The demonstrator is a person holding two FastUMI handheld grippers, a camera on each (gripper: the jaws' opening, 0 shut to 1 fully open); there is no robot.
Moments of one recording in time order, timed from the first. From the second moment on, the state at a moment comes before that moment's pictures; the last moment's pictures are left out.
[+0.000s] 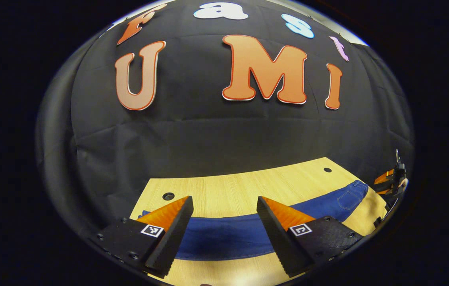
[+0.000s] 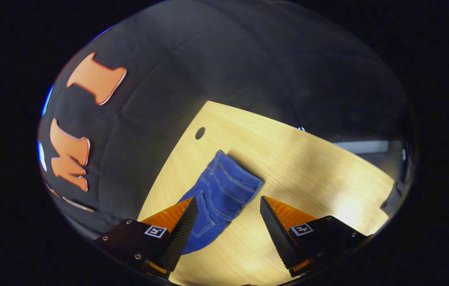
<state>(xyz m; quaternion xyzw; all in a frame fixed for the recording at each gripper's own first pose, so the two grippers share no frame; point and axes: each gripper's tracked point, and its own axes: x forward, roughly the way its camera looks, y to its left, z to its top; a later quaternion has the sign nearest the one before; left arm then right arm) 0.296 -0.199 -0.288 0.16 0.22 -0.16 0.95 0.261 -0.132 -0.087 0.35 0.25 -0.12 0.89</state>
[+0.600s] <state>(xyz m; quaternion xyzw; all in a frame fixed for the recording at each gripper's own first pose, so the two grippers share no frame) 0.281 -0.155 -0.285 0.18 0.25 -0.09 0.95 0.295 -0.123 -0.095 0.44 0.23 -0.11 0.86</state>
